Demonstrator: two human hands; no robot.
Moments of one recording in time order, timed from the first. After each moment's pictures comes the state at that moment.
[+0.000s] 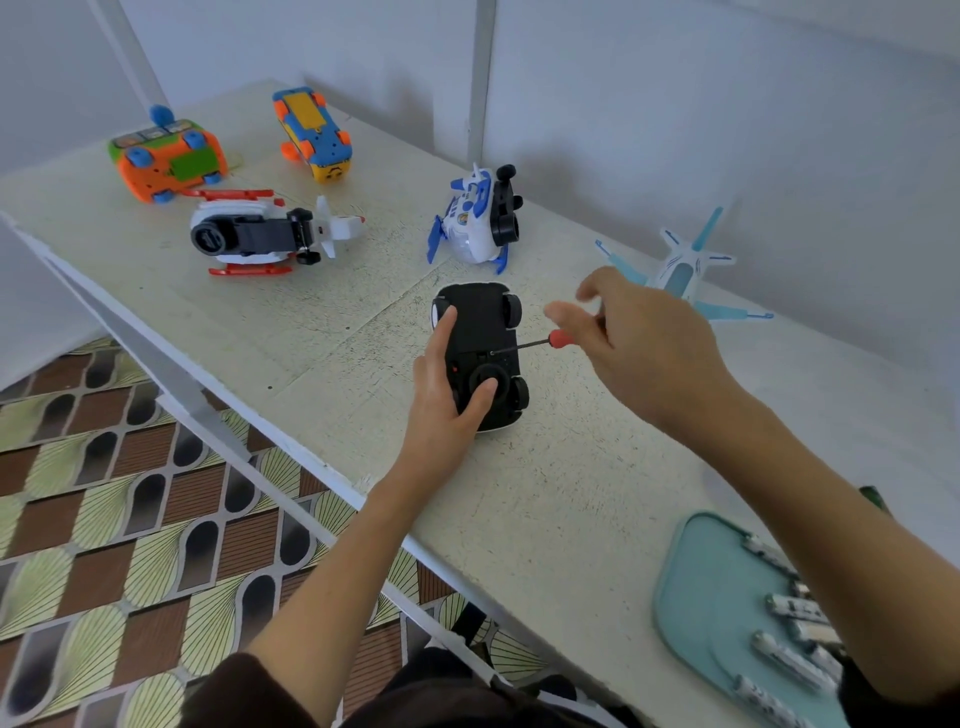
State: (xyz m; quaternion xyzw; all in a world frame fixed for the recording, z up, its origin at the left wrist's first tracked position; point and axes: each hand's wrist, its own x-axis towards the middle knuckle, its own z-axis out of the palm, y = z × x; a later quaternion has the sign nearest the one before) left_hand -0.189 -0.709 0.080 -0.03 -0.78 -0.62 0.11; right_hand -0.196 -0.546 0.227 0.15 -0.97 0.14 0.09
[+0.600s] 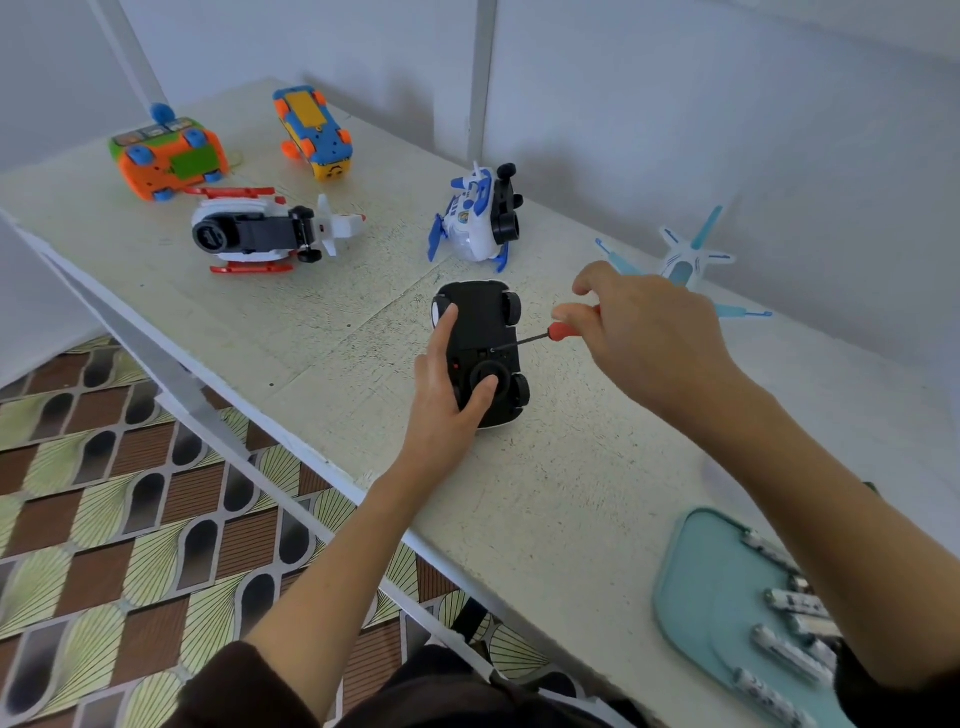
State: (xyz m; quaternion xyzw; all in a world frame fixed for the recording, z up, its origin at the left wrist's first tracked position) left_hand -0.187 -0.707 0.084 -0.03 -0.79 -0.60 0.11; right_hand -0.197 -0.550 0.236 0.15 -0.98 0.05 0.10
